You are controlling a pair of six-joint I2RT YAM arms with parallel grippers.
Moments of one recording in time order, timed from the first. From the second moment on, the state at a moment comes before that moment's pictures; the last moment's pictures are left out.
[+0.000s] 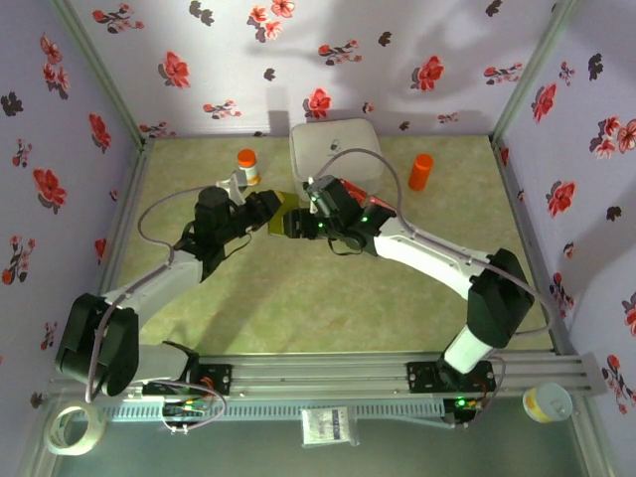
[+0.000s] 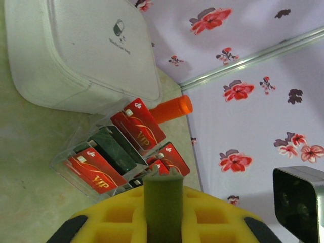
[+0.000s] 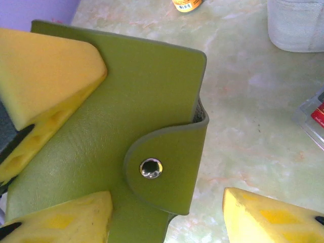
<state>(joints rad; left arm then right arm) -0.44 1.31 0.73 0.32 0.34 -1.00 0.86 1.64 1.32 -0.41 -0.04 0.61</state>
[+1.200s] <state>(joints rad) -0.51 1.21 0.69 0.34 0.30 -1.07 0.77 1.29 0.92 -0.17 0.09 0.76</state>
